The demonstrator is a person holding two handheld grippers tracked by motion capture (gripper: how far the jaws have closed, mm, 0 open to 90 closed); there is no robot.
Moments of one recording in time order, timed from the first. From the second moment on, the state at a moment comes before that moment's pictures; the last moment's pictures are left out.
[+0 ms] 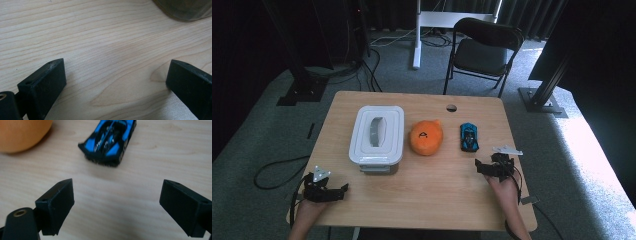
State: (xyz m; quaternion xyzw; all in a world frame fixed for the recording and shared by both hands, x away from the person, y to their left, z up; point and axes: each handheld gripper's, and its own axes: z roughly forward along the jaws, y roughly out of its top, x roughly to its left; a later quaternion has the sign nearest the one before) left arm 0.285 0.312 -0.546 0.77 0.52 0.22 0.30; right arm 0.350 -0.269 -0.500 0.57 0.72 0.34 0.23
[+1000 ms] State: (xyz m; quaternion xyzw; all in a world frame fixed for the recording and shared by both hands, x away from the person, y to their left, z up) left arm 0.285 0.312 -0.546 0.77 0.52 0.22 0.30; right arm 0.464 -0.224 -0.509 0.61 0.69 0.31 0.22
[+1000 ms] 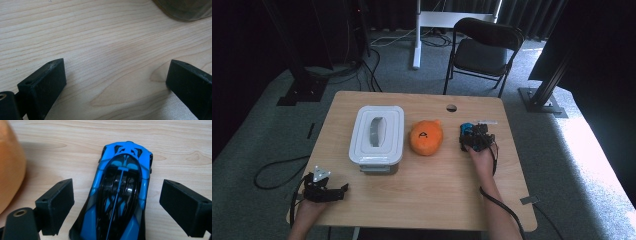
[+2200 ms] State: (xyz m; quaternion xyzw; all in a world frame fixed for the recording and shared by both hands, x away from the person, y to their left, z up) left arm 0.285 0.312 -0.546 0.77 0.52 0.22 0.30; right arm 0.488 -0.213 -0.536 0.63 0.70 0.25 0.22
